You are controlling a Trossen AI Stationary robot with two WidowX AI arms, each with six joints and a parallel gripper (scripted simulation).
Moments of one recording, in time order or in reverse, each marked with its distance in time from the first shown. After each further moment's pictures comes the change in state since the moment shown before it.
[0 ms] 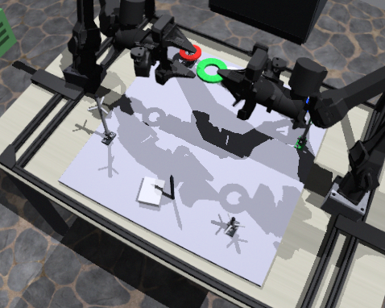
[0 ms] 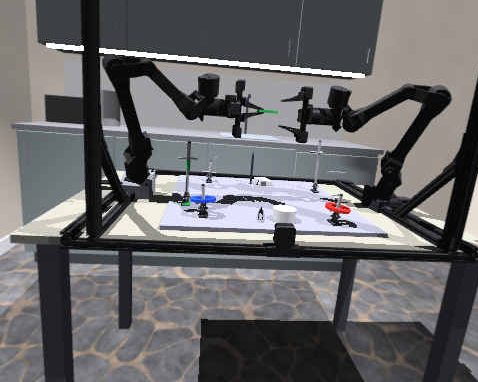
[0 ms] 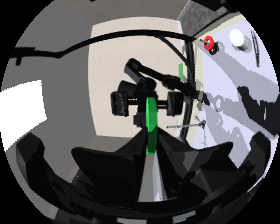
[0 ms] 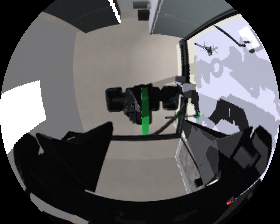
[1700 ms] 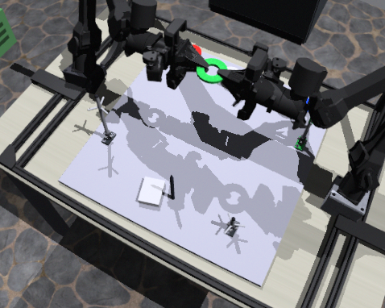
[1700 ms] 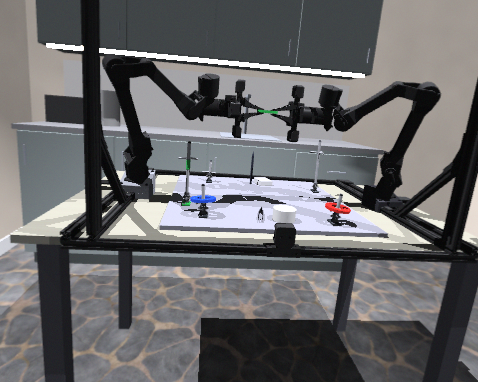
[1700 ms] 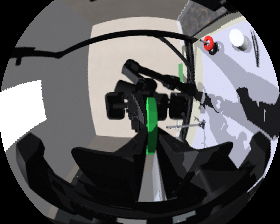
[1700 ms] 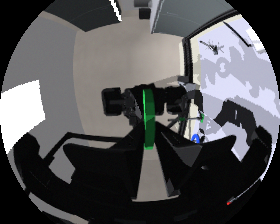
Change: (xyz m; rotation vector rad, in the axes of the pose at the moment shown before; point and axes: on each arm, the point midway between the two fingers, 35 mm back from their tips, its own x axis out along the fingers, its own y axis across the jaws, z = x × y) left arm 0.000 -0.001 0.000 -0.001 -0.001 -0.002; right arm 0.032 0.002 -0.002 -0.004 0.004 0.008
